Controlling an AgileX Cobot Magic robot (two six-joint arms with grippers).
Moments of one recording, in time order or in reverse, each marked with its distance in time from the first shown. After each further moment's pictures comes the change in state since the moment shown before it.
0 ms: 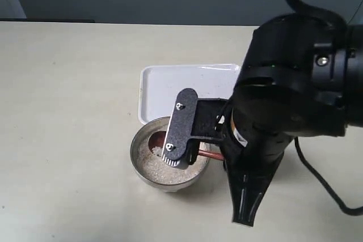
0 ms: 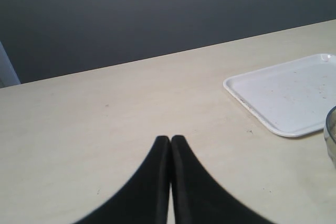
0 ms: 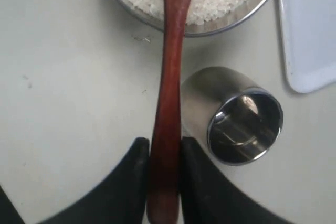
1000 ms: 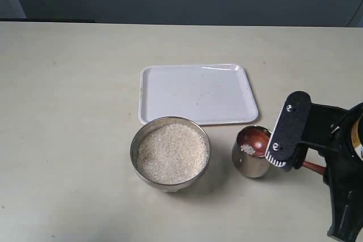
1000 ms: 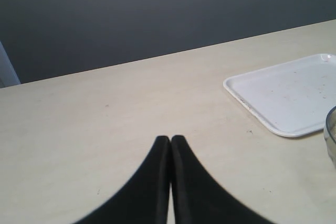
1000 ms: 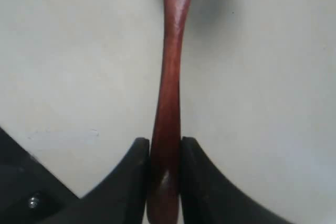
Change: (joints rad) left arm 0.000 0.000 0.000 0.000 0.000 0.000; right arm -0.169 -0.330 0.270 -0.035 0.115 0.086
